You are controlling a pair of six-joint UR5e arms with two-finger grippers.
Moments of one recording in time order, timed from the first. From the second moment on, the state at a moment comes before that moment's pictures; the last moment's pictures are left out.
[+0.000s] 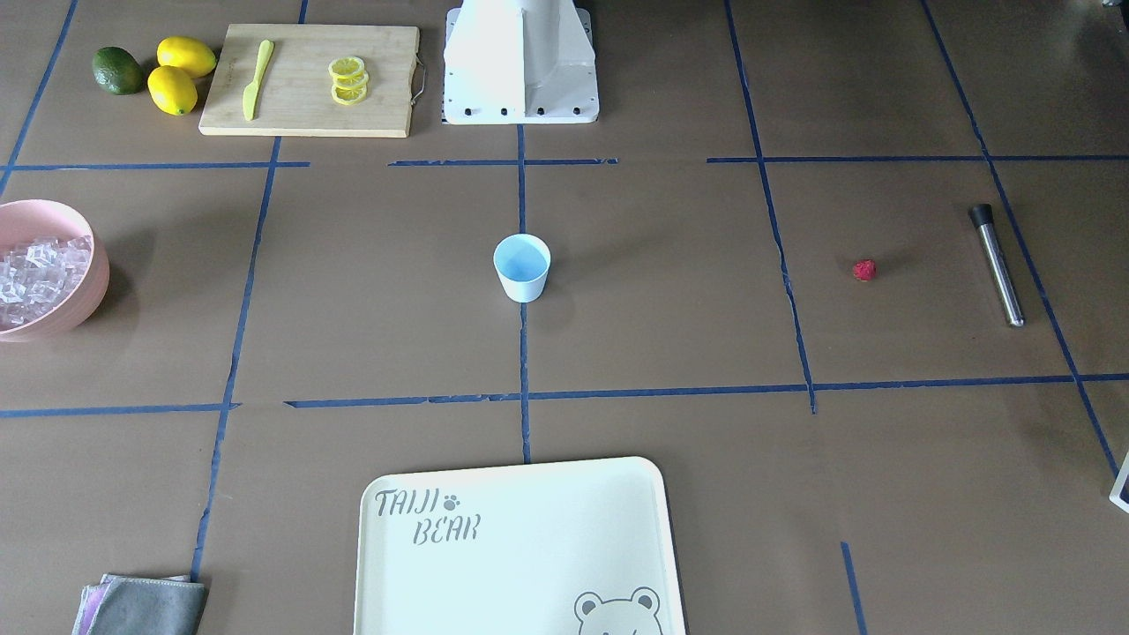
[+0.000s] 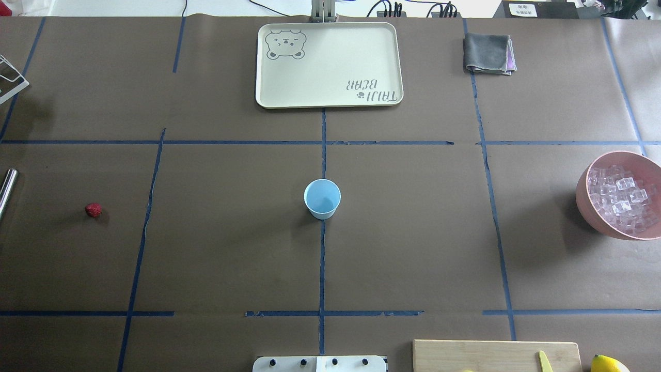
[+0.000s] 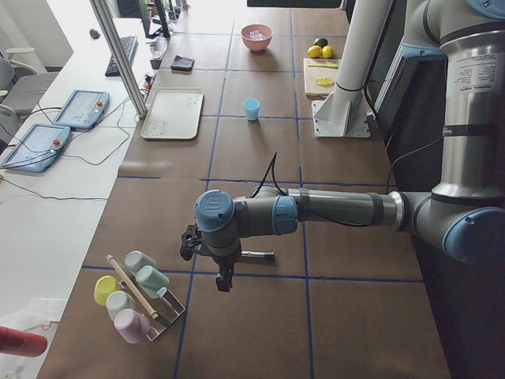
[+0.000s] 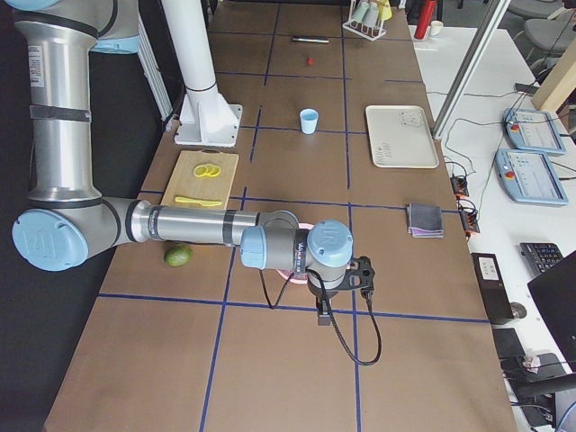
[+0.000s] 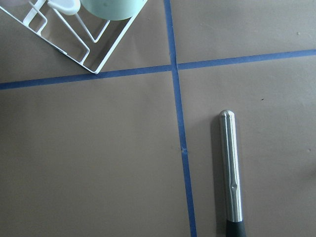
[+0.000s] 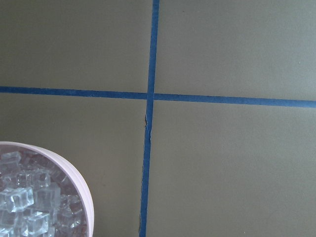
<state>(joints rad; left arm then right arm) -1.62 -1.51 -1.68 -1.43 -2.34 0.21 1.62 -1.61 1.60 -1.56 2.38 -0.08</state>
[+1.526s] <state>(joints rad) -1.62 -1.52 -1.68 -1.44 -2.34 0.21 1.51 -1.64 1.80 -1.56 2.35 0.17</state>
